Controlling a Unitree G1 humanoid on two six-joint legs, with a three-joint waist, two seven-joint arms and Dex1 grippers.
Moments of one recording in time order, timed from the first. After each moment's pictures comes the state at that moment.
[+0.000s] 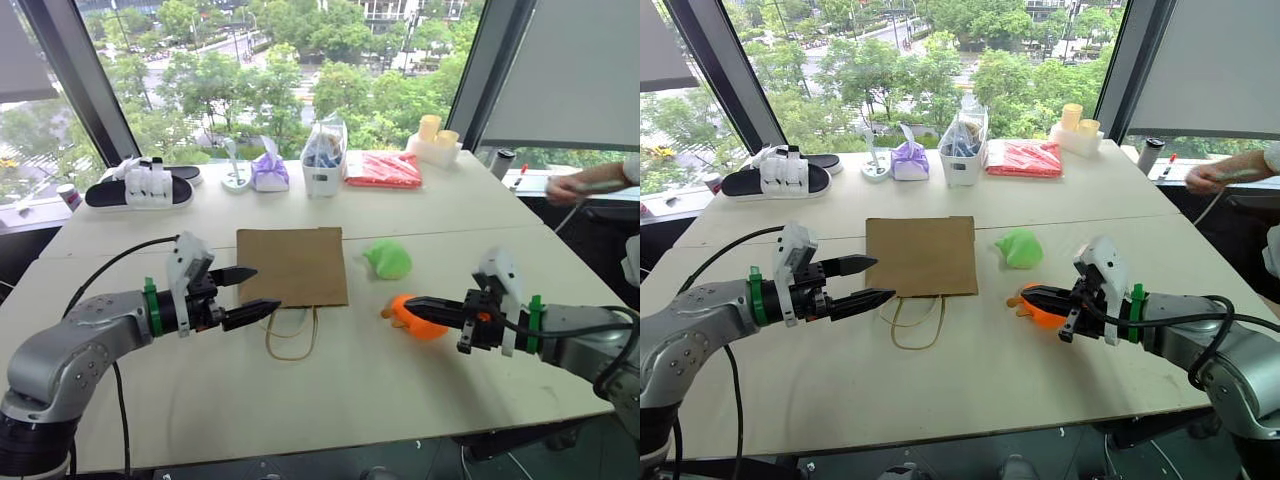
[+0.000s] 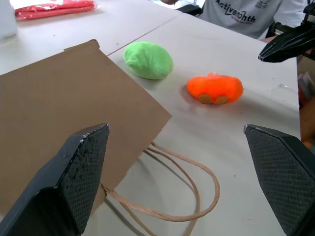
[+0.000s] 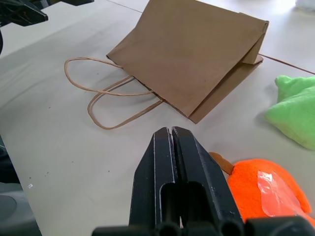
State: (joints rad) left arm -0.31 0.77 0.19 -0.42 -0.83 0.80 -0.76; right arm -0.22 -0.89 -0.21 -0.54 0.81 0.87 0.73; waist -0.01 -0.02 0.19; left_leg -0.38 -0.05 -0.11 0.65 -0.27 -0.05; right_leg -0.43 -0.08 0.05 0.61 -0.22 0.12
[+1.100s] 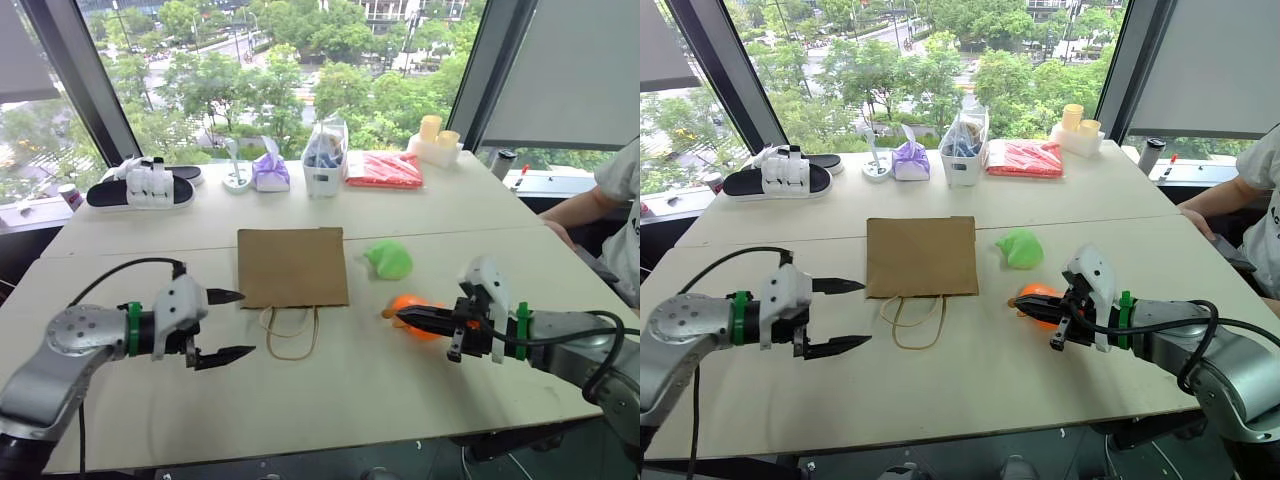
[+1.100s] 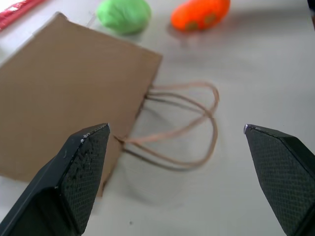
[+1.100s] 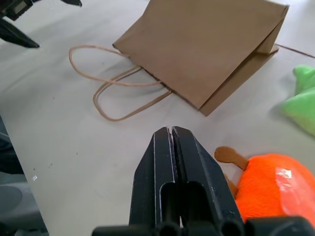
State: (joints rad) left arm -0.17 0.88 0.05 -0.24 -0.38 0.16 -1.11; right arm -0.20 -0.87 -0.17 -0.58 0.78 0.87 0.70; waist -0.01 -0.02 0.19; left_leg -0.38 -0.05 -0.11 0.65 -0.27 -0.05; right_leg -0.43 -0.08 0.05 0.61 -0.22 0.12
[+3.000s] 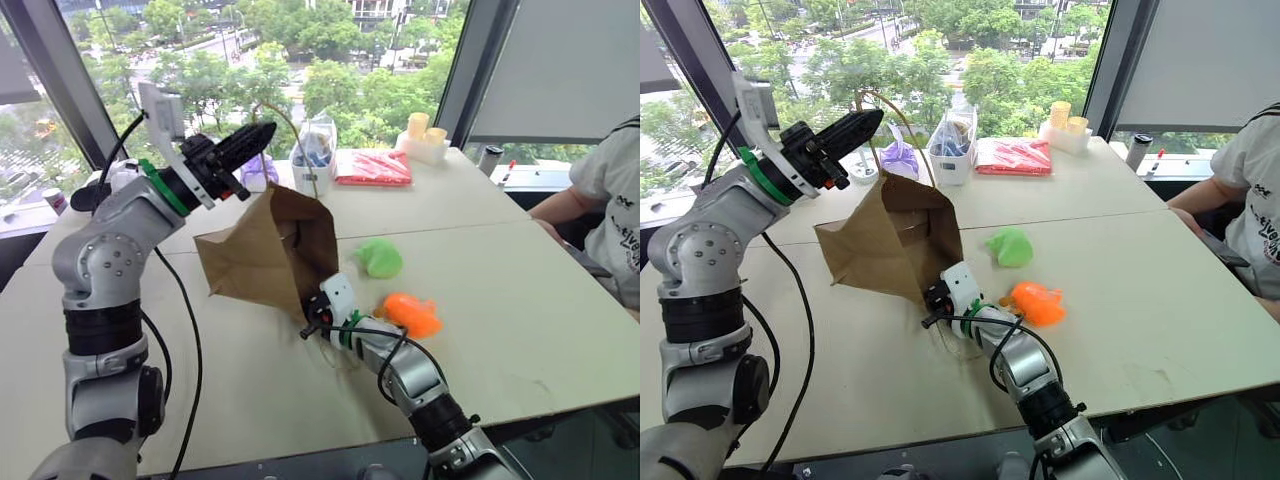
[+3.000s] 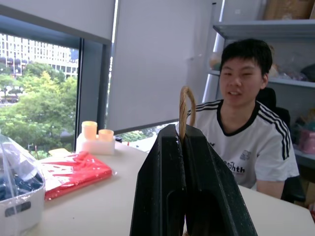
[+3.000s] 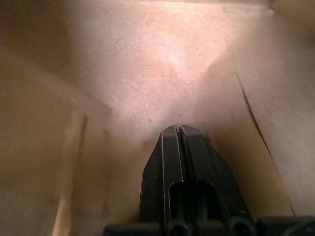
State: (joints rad) left arm -0.87 0.50 0.29 -0.12 -0.86 0.74 -0.61; right arm -0.48 -0.08 0.31 0.17 0.13 0.43 0.38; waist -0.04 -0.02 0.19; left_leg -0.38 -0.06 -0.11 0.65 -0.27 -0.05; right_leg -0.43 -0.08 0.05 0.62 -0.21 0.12
